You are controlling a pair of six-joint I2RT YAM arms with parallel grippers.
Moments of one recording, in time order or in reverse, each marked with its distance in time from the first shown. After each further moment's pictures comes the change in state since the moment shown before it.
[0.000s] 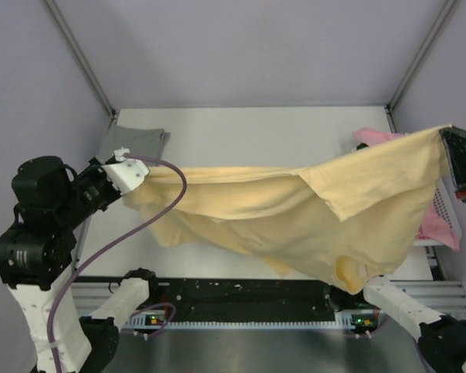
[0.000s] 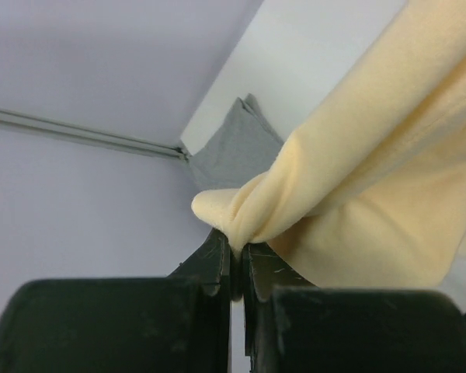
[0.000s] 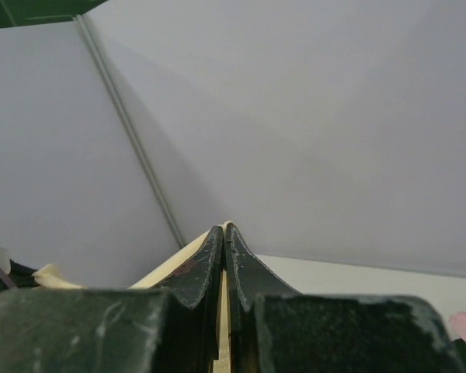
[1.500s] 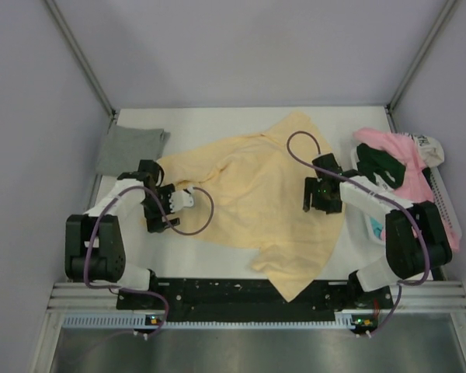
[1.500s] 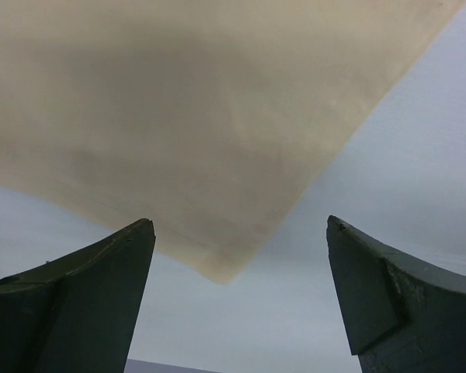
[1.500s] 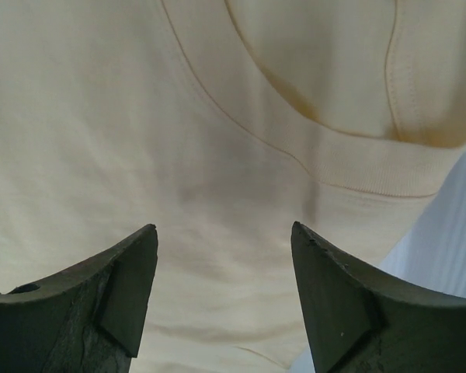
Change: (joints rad) left arm 0.014 0.543 -0.983 0.459 -0.066 0.357; right arm -0.008 0.664 -1.227 0.280 0.177 0.072
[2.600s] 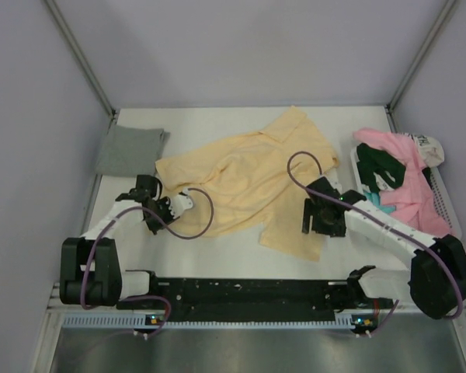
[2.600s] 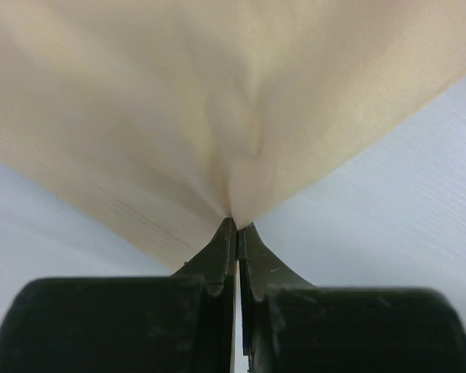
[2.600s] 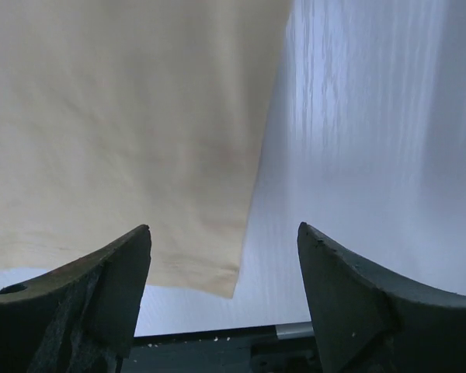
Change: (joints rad) left arm 0.000 -0.160 -0.252 0.253 0.033 -0.256; right arm 0.172 -0.253 -0.130 -0.173 0.116 0.191
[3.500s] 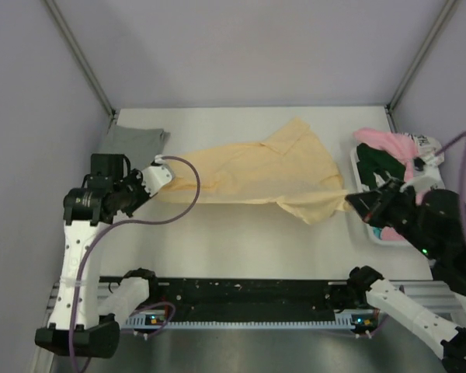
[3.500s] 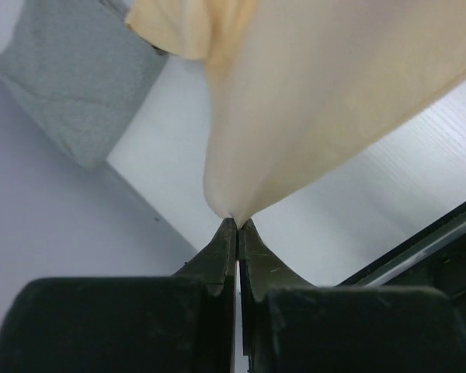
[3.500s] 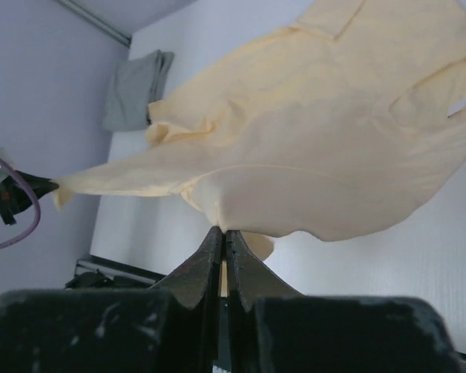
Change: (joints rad) left arm 0.000 -0.324 0.525 -0.532 -0.062 -0.116; right arm 0.106 -0.613 0.448 -0.234 -0.049 0.155
